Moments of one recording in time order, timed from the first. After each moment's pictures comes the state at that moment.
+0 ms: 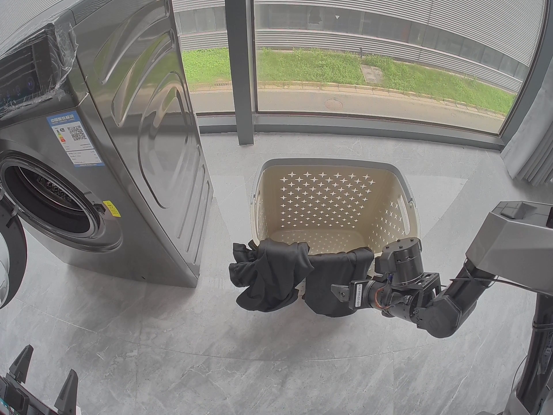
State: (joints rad) left arm -0.01 0.02 -0.02 0.01 -0.03 -0.01; right arm 0.52 2.18 -0.74 -0.85 -0.16 0.32
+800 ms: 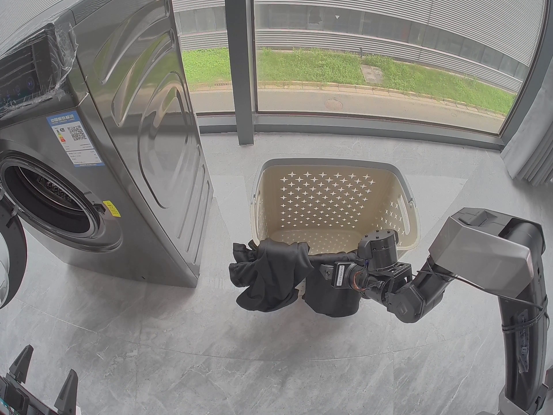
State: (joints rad) left arm -0.01 0.02 -0.02 0.01 -0.03 -0.01; right arm 0.48 2.40 -1.04 -0.88 -0.16 0.35
